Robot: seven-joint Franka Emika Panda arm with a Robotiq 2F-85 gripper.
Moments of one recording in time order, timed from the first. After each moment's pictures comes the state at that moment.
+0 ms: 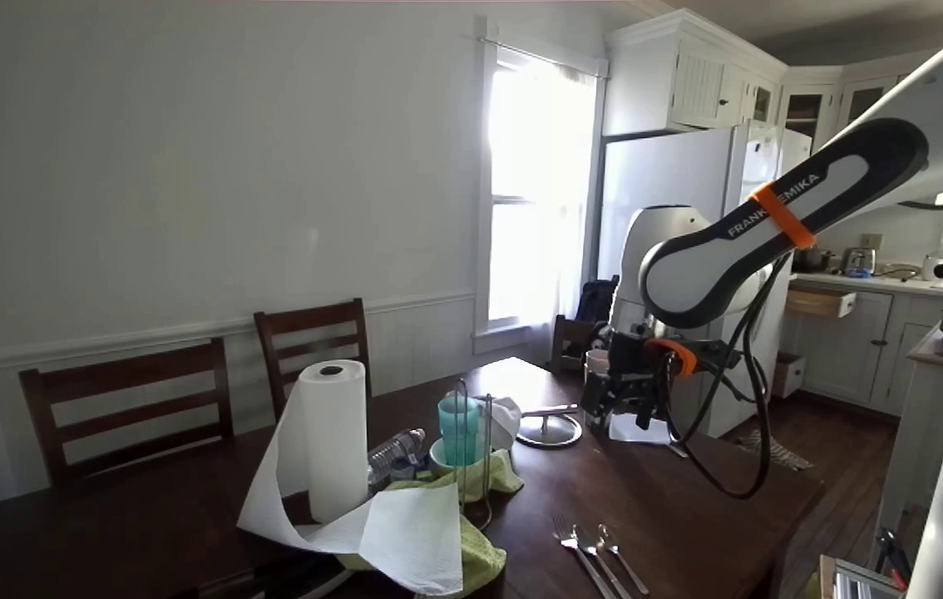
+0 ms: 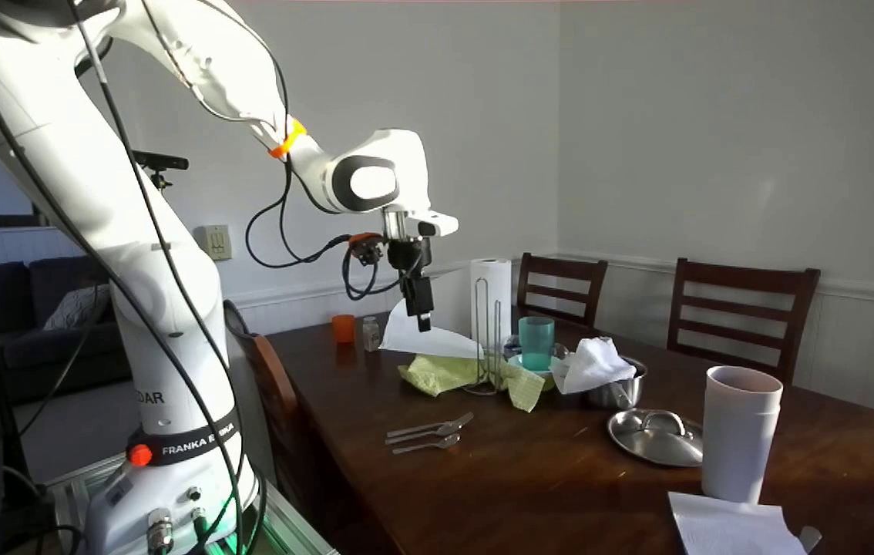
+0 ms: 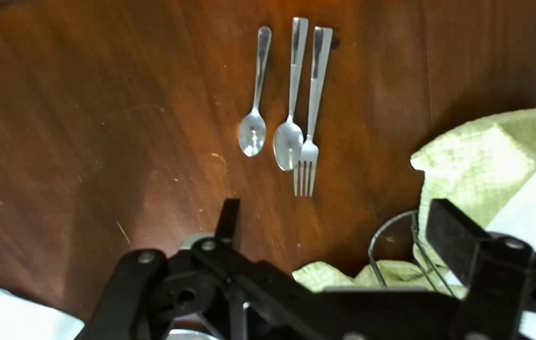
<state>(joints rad) -0.21 -0.46 0.00 -2.77 0.02 2.42 0.29</state>
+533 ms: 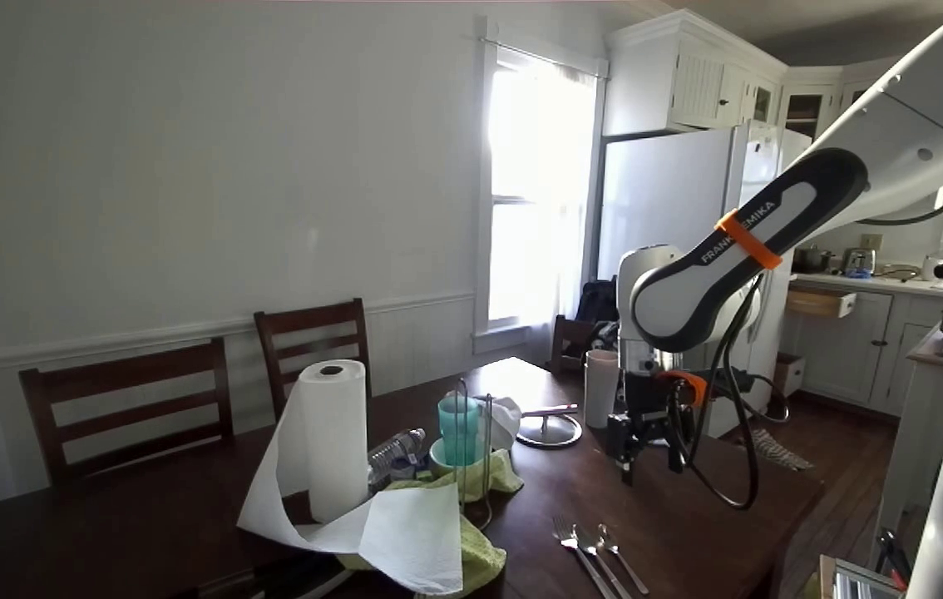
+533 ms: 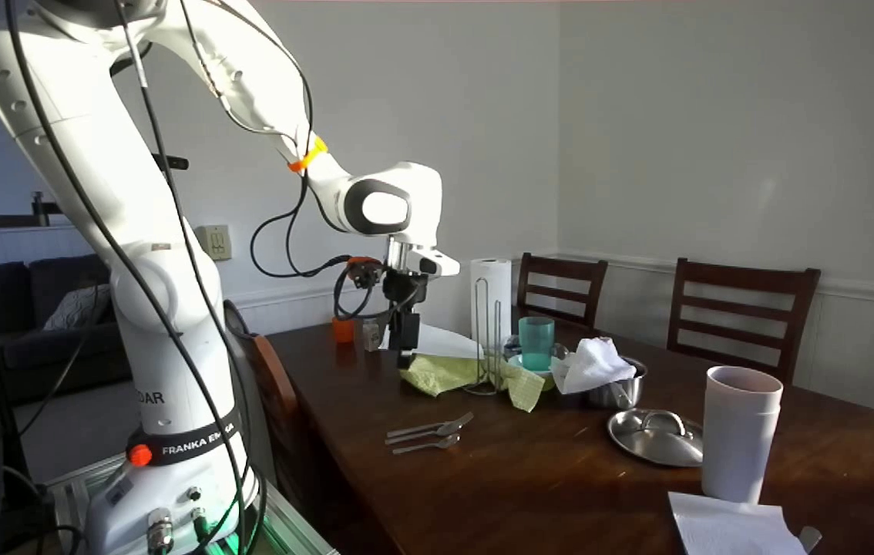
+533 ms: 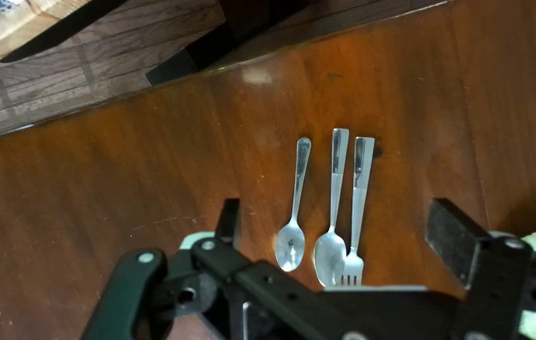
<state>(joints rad) -0.21 -0.32 -0.05 -2.77 0.02 2.30 0.26</state>
